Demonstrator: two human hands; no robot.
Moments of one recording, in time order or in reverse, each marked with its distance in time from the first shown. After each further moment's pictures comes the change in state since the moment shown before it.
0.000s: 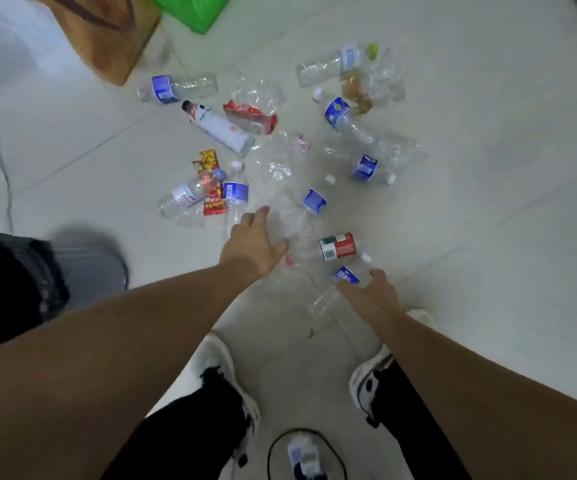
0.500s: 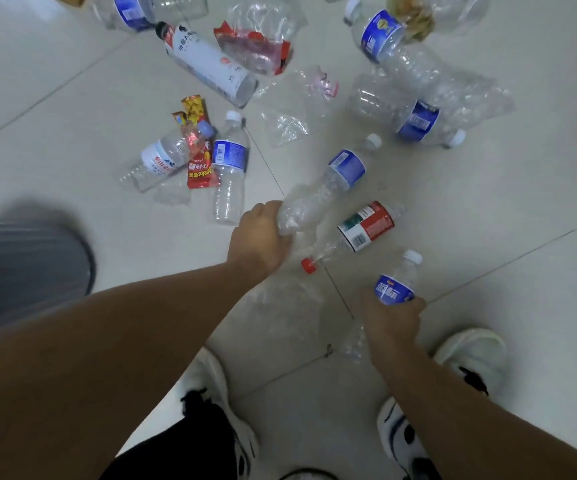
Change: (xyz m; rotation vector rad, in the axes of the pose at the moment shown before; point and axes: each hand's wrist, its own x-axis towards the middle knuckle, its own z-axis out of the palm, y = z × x) left_hand 0.109 -0.082 0.143 -0.055 0.141 0.041; right_hand 0.133 0.081 0.137 0.445 0.331 0.234
